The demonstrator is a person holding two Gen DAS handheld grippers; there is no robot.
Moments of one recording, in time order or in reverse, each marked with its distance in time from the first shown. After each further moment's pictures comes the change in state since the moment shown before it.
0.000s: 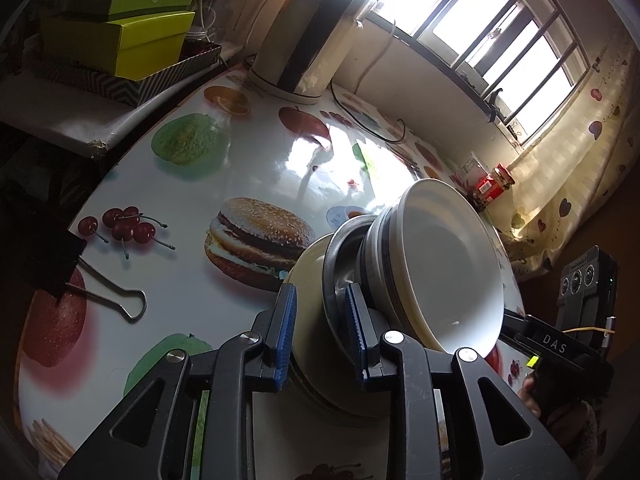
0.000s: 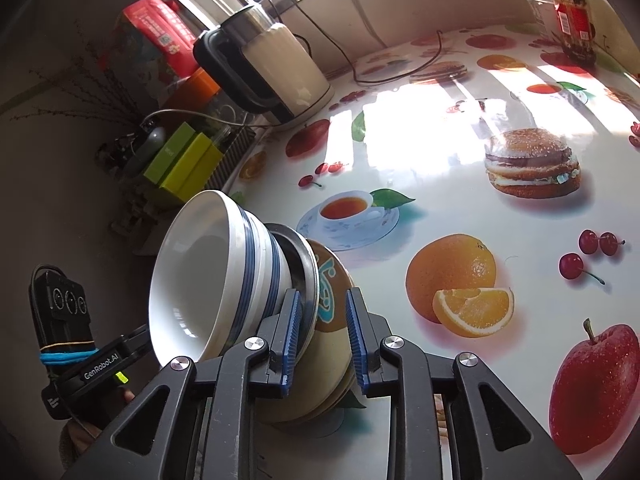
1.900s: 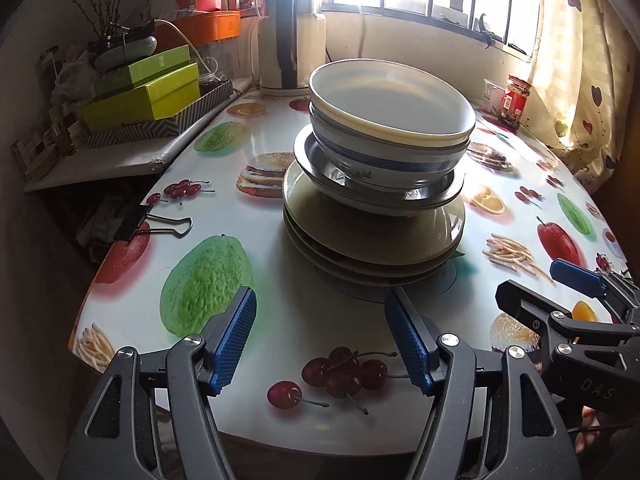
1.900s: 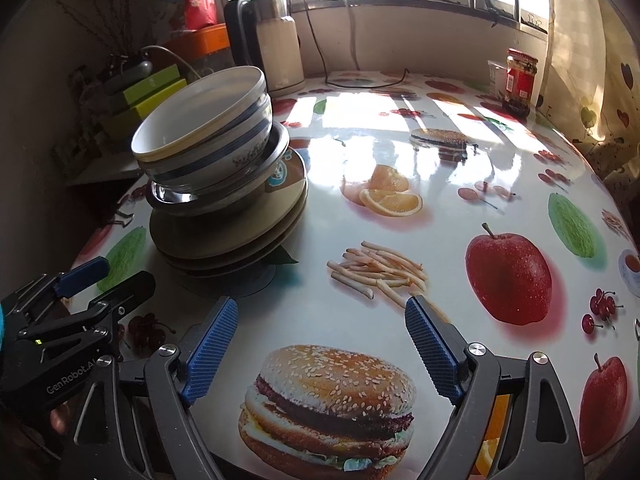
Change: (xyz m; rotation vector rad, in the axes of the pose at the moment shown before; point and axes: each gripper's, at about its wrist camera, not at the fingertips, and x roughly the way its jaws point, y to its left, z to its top) left arm -0.020 -0.057 -0.113 0.296 -0.089 0.358; right arm -0.041 0.023 -0.117 -0.257 -0.090 -0.360
